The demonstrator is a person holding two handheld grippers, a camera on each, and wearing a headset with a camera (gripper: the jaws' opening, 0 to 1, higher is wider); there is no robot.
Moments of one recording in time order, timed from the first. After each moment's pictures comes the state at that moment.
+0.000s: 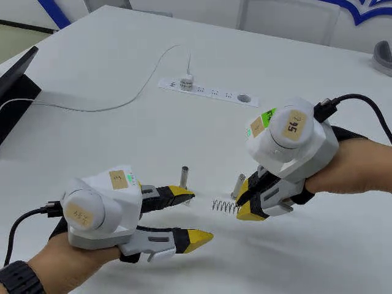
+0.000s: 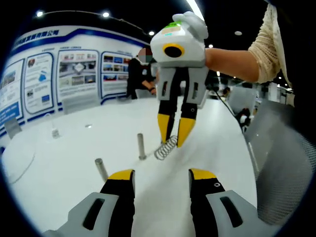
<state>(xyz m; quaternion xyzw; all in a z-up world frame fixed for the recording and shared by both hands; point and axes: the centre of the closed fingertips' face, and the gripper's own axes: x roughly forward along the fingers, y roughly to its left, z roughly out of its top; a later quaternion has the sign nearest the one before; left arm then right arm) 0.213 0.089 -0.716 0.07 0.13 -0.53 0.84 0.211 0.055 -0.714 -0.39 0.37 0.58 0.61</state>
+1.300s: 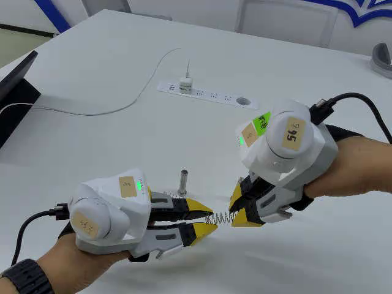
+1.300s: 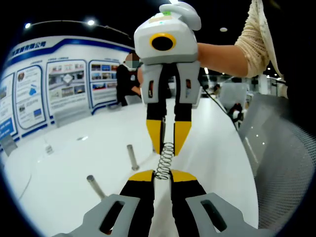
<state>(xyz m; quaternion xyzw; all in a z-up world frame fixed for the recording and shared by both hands) 0.205 0.073 -0.707 0.10 0.09 -0.56 0.82 0.198 0.066 -0.702 -0.42 0.35 0.61 0.57</state>
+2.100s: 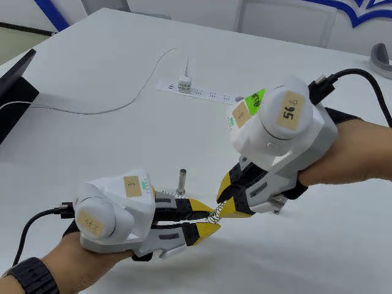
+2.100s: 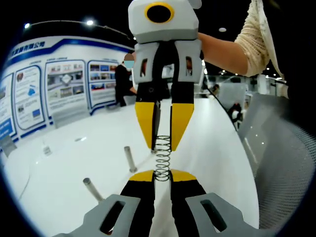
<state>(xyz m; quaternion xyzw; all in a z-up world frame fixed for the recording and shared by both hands) 0.204 0.066 -0.706 0.10 0.09 -0.57 0.81 0.195 0.088 -0.679 -0.42 0.33 0.62 0.58</state>
